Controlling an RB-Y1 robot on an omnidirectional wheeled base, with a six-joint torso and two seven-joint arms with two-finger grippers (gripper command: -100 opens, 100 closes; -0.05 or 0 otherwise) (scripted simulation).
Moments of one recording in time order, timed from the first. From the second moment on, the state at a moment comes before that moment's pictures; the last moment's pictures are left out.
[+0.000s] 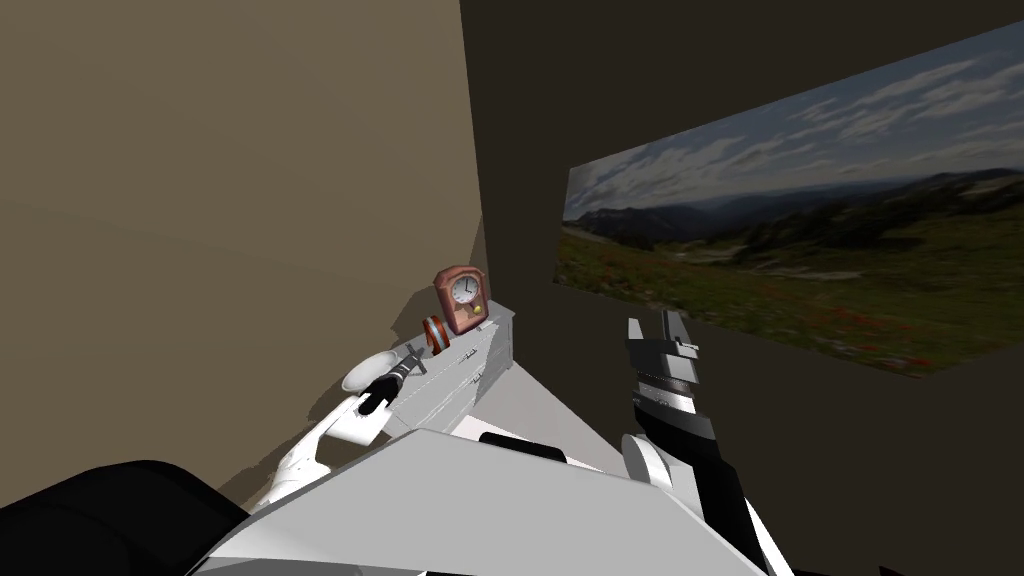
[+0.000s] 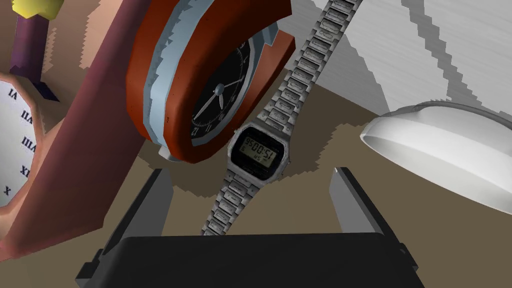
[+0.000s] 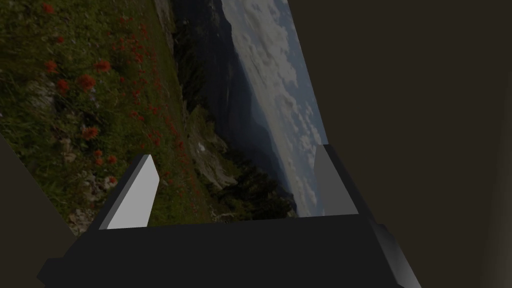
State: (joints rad) left arm 0.45 0.51 0.19 -1.71 -0.19 0.30 -0.17; right arm 0.51 0.01 0.00 -2.28 -0.05 -0.47 -0.03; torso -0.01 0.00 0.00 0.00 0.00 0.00
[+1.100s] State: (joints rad) left arm 0.42 0.53 0.19 -1.65 -0.21 0.32 -0.18; right arm 0.51 0.01 0.00 -2.28 -0.05 -0.47 -0.03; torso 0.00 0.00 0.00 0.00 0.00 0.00
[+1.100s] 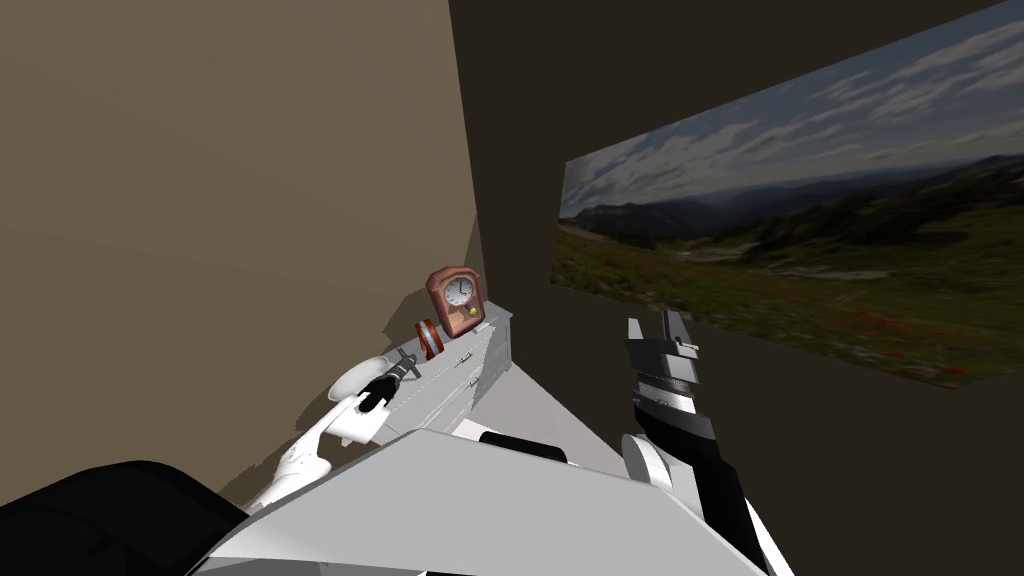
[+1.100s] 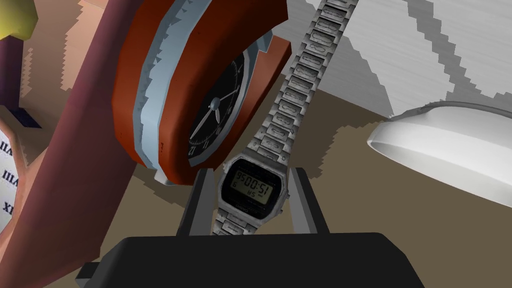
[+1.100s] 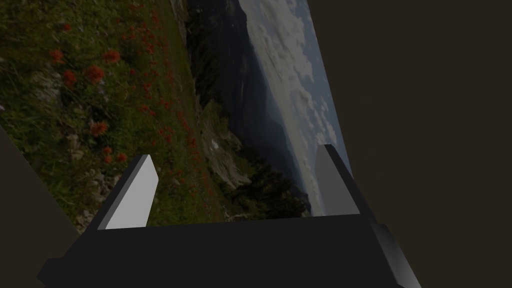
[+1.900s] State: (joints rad) left arm 0.45 0.60 0.17 -1.72 -0.15 0.33 -0.19; right arm 0.51 0.01 0.00 -2.28 -0.05 -0.47 -0.03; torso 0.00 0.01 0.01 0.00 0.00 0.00
